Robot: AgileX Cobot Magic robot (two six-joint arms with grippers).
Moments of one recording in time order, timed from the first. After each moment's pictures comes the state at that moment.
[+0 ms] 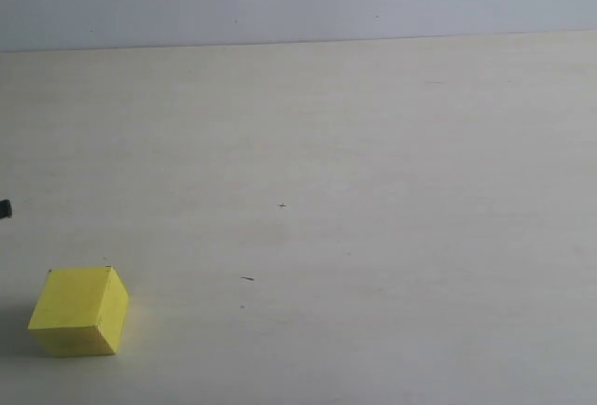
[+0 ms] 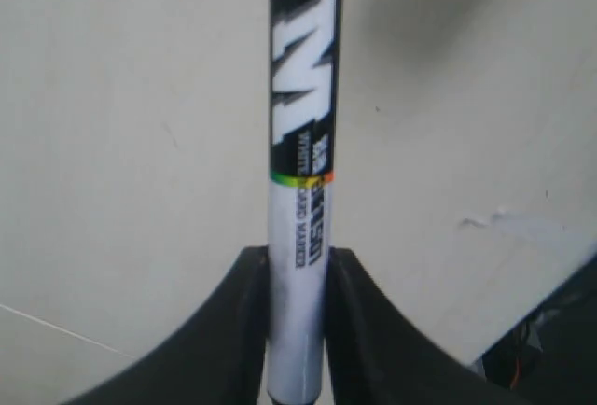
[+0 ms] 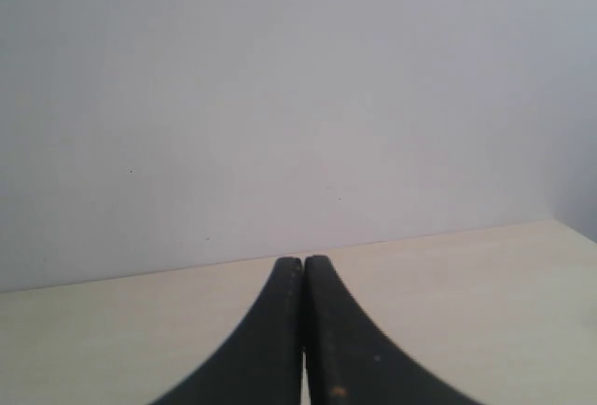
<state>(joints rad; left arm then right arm) -0.17 1.29 -0.87 0.28 1.19 0.96 -0.16 0.01 0.00 -0.01 0.02 0.10</state>
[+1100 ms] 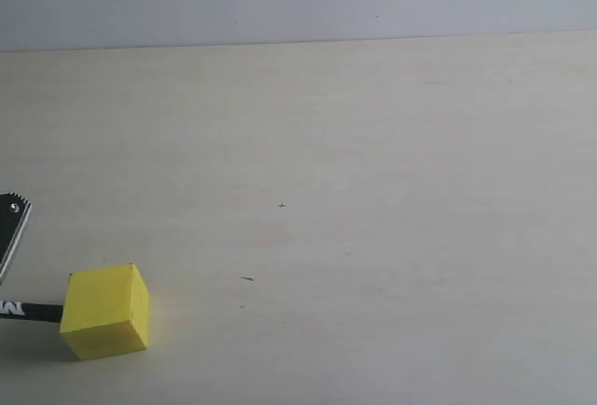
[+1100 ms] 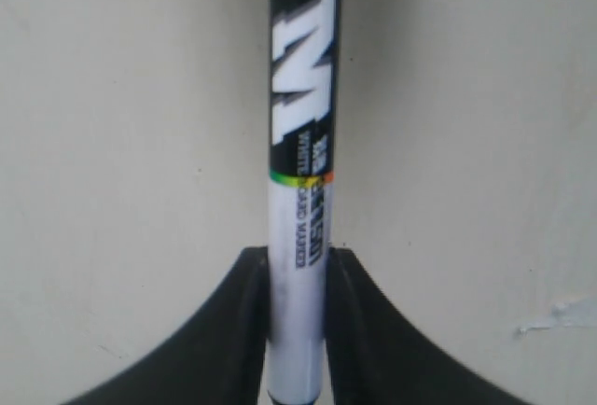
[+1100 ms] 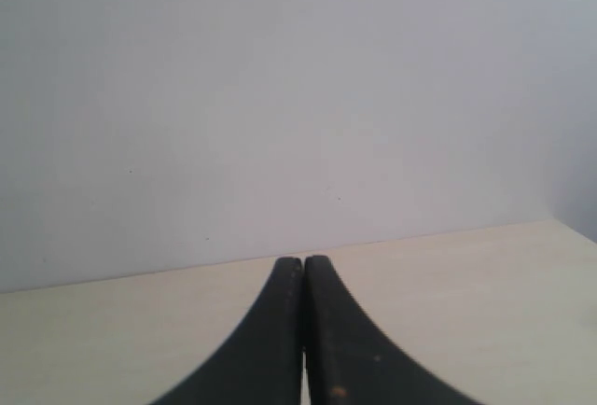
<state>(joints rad) -0.20 1.43 -0.61 0.23 0.80 1.28 -0.16 0.01 0.00 -0.01 0.02 0.10</state>
